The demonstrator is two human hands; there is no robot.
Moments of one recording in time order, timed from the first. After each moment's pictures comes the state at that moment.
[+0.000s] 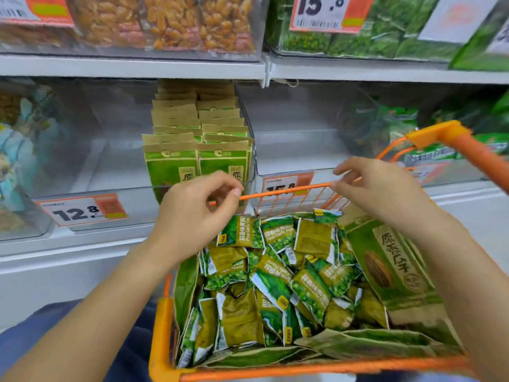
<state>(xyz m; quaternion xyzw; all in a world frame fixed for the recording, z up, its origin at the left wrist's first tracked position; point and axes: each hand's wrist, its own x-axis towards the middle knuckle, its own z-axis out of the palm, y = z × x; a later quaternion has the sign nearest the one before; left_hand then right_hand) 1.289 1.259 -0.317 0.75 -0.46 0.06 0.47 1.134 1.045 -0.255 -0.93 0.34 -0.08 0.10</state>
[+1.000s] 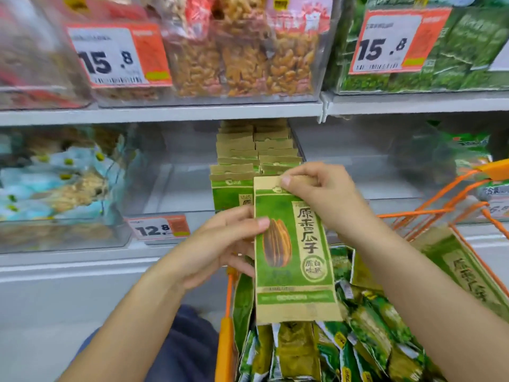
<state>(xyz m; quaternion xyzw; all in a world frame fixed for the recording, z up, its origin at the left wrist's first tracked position) 1.301 1.309 -0.279 0.61 -0.27 -0.43 0.61 1.234 1.132 -0.253 -0.82 0.15 -0.21 0.51</state>
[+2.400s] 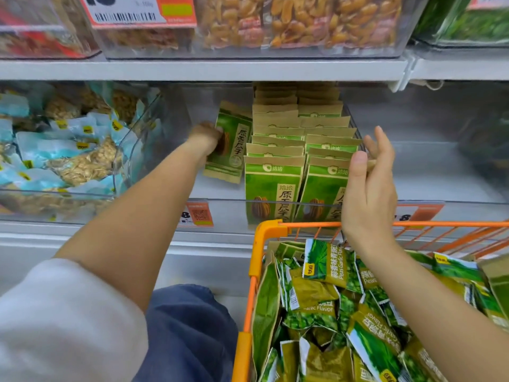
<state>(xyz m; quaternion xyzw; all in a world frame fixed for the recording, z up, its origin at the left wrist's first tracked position) 1.541 1.254 -0.342 0.87 -0.01 -0.09 0.49 1.282 1.114 -0.342 -0.80 0.22 -0.40 0.39</state>
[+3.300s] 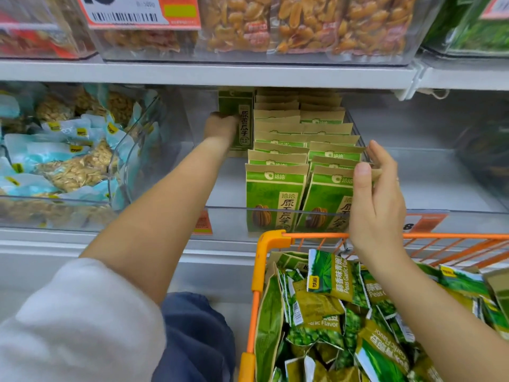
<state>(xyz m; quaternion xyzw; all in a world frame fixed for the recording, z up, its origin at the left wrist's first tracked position) 1.552 1.223 -0.338 0.78 -0.03 -0.09 0.62 1.276 1.110 -0.341 -0.81 0.22 -0.37 0.39</state>
